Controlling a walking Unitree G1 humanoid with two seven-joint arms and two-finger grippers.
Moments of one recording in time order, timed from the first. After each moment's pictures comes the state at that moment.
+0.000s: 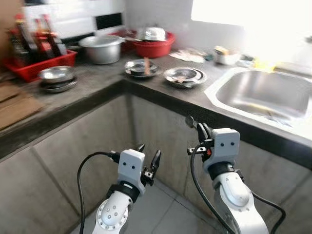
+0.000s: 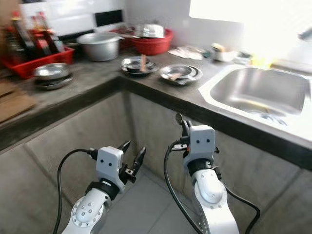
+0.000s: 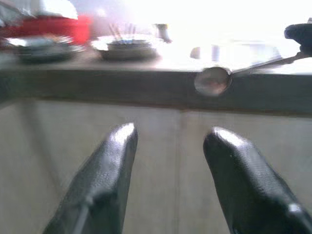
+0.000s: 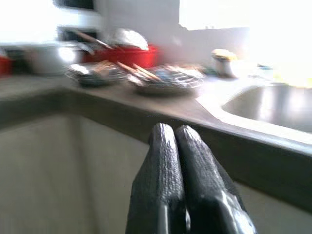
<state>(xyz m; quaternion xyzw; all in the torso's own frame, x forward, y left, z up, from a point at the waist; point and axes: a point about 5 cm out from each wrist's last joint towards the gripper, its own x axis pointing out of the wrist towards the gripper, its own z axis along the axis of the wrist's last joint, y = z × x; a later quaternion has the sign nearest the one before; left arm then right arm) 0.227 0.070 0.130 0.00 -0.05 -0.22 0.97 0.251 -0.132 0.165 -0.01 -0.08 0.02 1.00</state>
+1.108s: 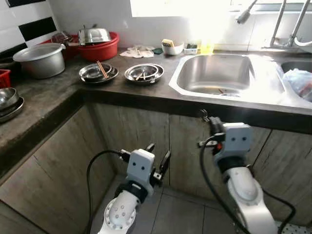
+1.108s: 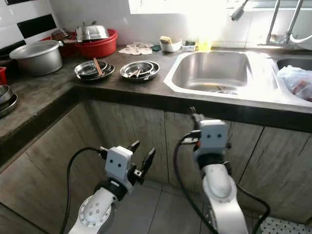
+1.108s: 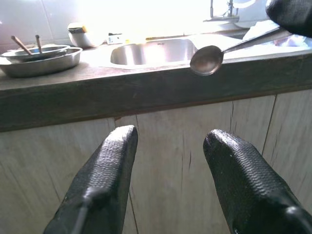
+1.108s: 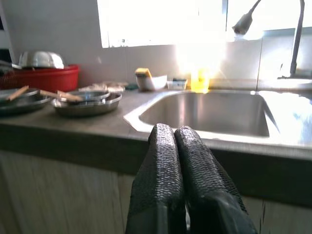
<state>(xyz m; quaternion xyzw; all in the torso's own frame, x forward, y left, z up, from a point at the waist) 0.227 0.071 0.131 0.03 -0.05 -0.23 0.97 0.261 -0.135 0.186 0.00 -0.13 0.01 0.99</state>
